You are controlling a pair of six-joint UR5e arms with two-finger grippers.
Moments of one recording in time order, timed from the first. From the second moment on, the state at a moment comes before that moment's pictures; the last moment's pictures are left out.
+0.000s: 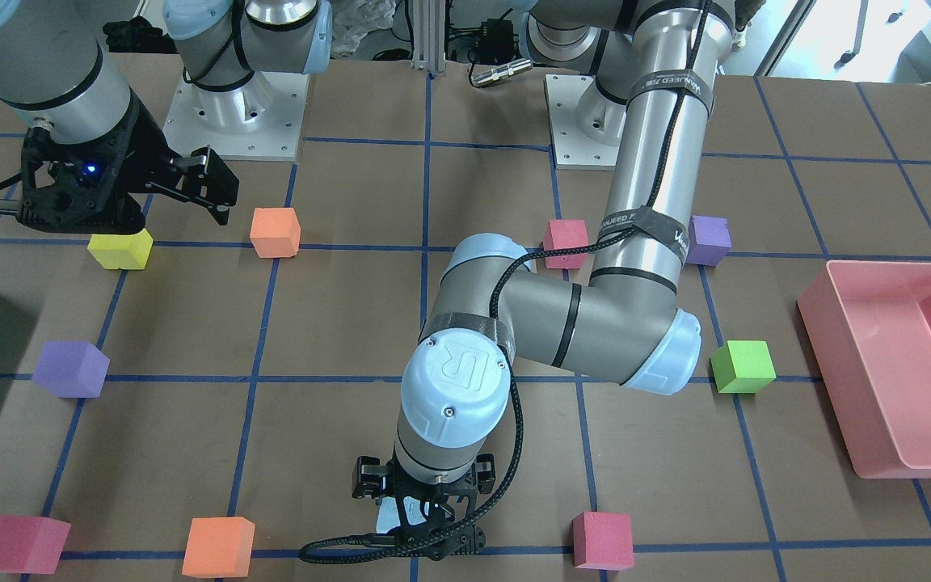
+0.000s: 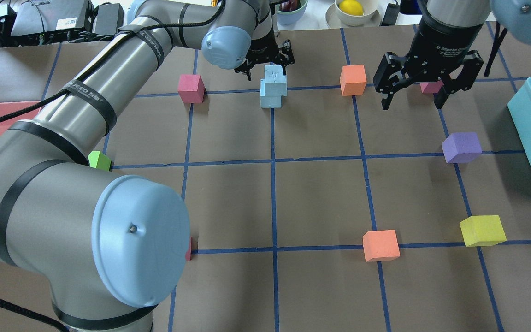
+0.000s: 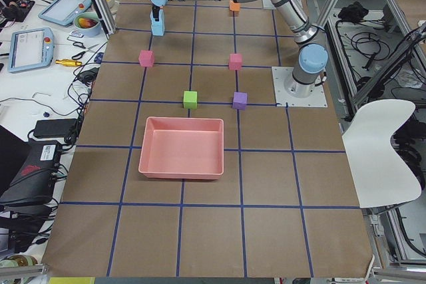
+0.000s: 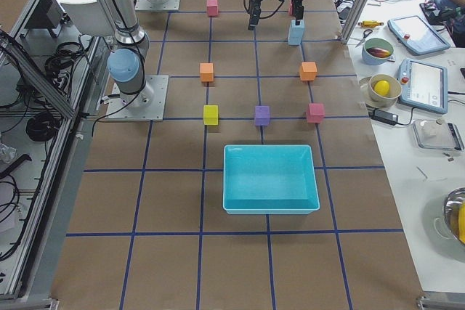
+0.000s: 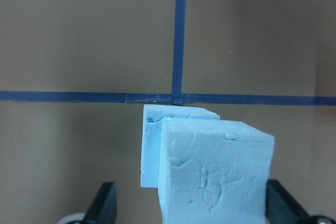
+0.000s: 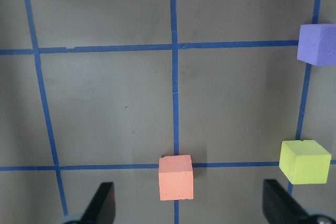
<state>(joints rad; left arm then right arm) -1.84 -2.34 -1.01 -1.26 1.50 -0.33 1.54 -1.48 1.47 -1.42 -1.56 -0.01</state>
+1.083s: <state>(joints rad) -1.62 -1.86 -1.09 -1.88 1.52 0.01 1.54 -1.48 1.47 -1.41 -1.57 -0.01</state>
